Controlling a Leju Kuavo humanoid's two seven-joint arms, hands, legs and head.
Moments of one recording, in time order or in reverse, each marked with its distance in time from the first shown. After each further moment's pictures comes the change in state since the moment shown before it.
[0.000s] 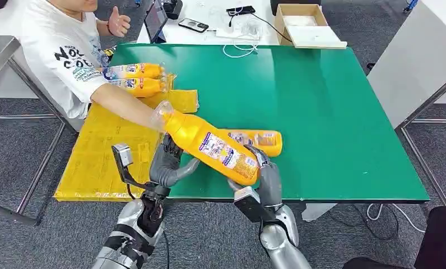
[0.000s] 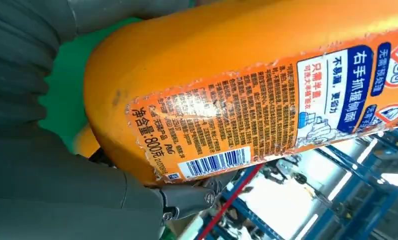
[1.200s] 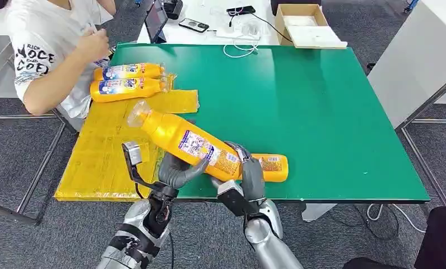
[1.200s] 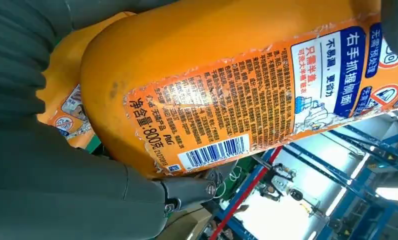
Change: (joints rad) left arm -0.008 -0.005 -0.068 0.003 0.042 -0.011 0.023; right arm -0.075 0.049 0.060 0.095 -0.039 -0.043 0.012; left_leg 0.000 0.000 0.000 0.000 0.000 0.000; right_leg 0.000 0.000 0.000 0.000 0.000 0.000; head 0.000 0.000
